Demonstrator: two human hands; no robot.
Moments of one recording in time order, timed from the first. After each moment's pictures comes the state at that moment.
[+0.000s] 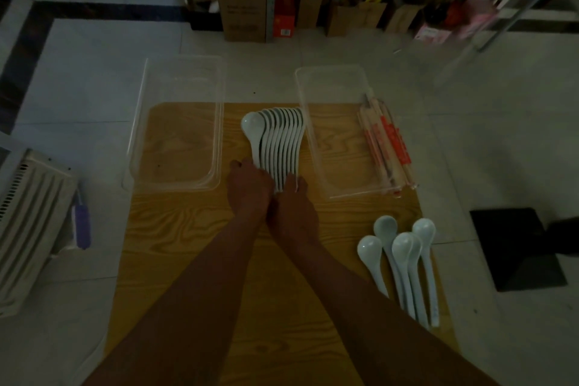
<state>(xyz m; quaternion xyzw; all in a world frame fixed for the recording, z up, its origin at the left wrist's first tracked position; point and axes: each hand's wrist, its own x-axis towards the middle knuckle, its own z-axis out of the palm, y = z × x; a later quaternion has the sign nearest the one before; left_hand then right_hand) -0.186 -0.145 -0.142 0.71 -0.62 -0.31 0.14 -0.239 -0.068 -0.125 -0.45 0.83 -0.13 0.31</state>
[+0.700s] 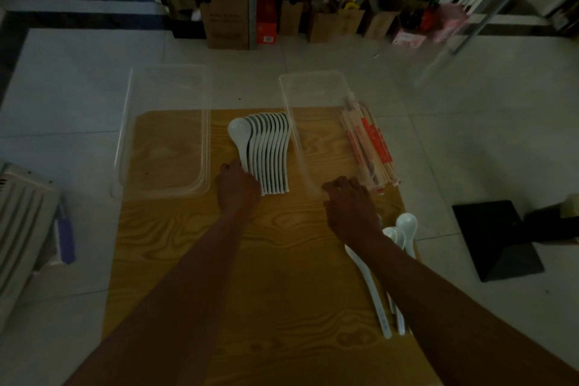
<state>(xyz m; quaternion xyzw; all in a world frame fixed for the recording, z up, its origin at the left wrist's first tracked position) -0.182 -0.151 -0.141 0.67 -0.66 -0.32 0.14 -0.351 -0.022 -0.102 -0.60 0.79 0.03 0.09</state>
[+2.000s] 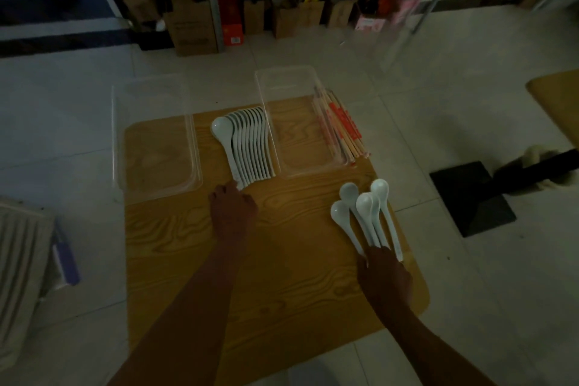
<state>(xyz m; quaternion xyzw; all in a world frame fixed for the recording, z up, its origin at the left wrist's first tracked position) -0.149 -0.075 -0.112 0.62 -0.74 -0.26 0.09 -0.306 0.169 -0.110 -0.31 0.94 -0.02 0.13</state>
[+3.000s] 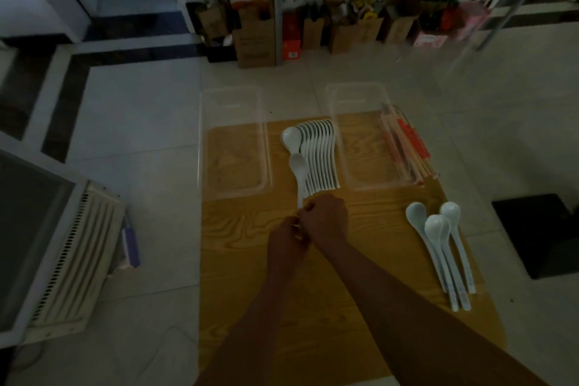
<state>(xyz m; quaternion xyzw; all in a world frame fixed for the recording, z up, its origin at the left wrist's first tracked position) -0.091 -0.048 -0.108 0.59 -0.67 -0.43 0.12 -0.181 -0.057 -0.089 -0.33 0.89 -0.18 0.24</state>
